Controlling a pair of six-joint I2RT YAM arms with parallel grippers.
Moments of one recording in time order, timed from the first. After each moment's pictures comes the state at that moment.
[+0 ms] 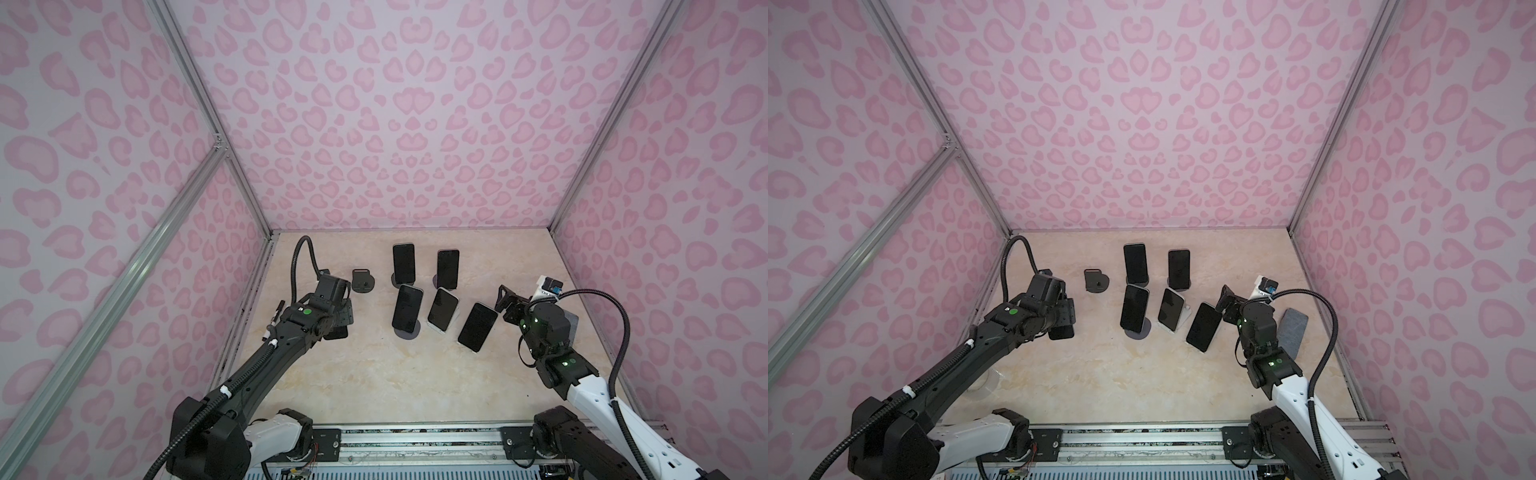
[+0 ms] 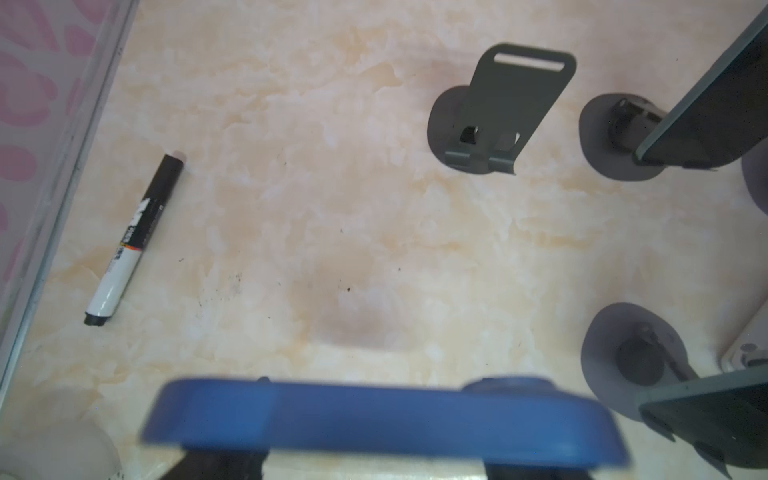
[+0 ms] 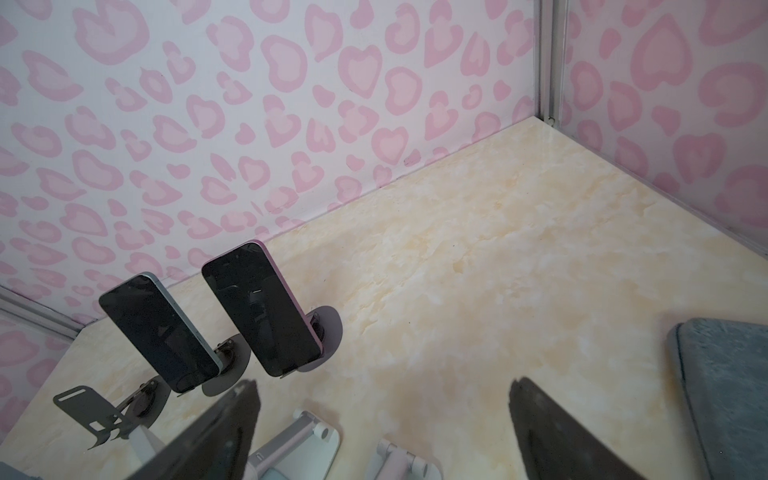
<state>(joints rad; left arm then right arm) -0.40 1.21 0.91 -0.71 -0.30 -0.46 0.31 0.80 0.45 0.04 0.33 0.52</state>
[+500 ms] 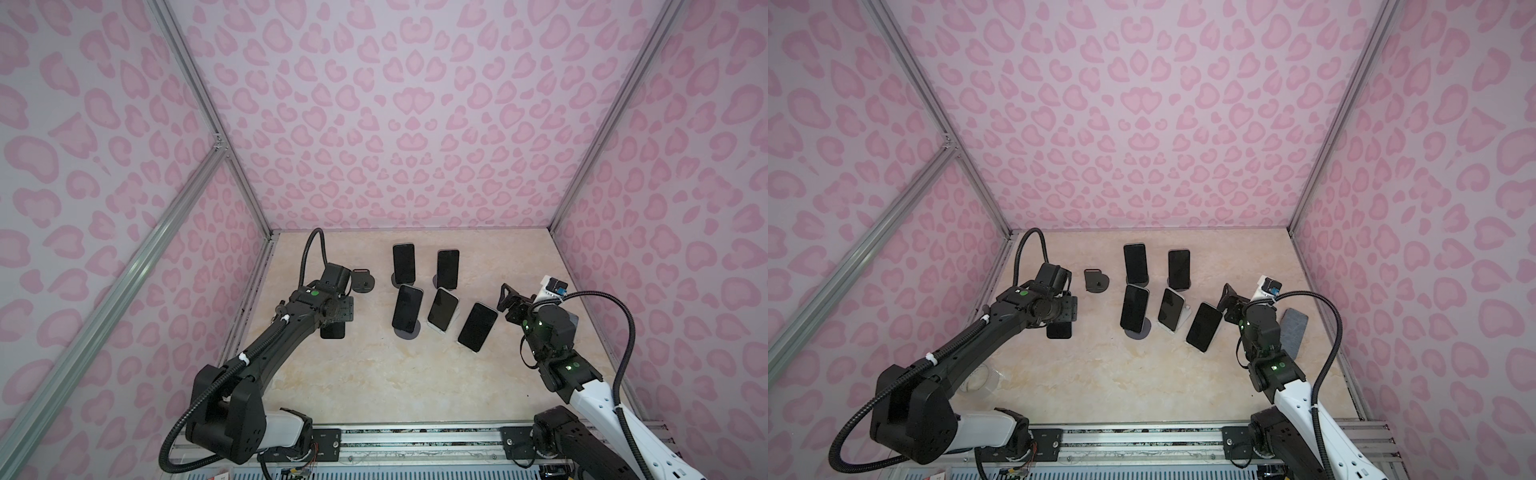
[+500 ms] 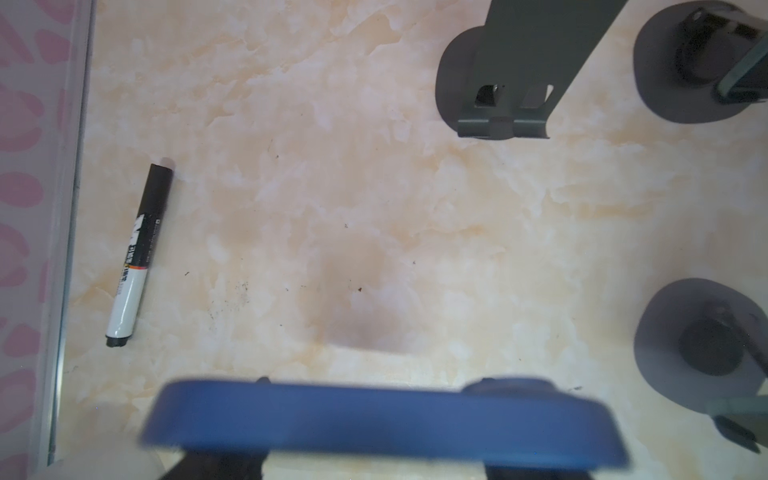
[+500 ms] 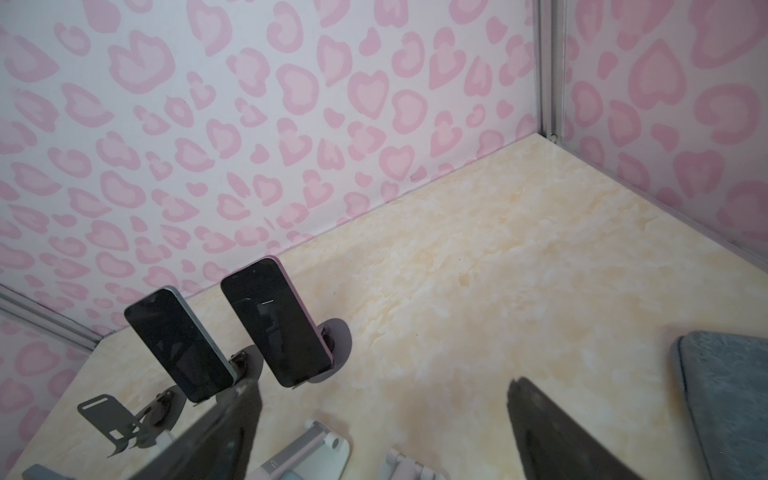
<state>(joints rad) -0.35 1.38 1.03 -0.78 -0.28 -0.33 0.31 0.75 0.45 0.04 0.33 0.52</state>
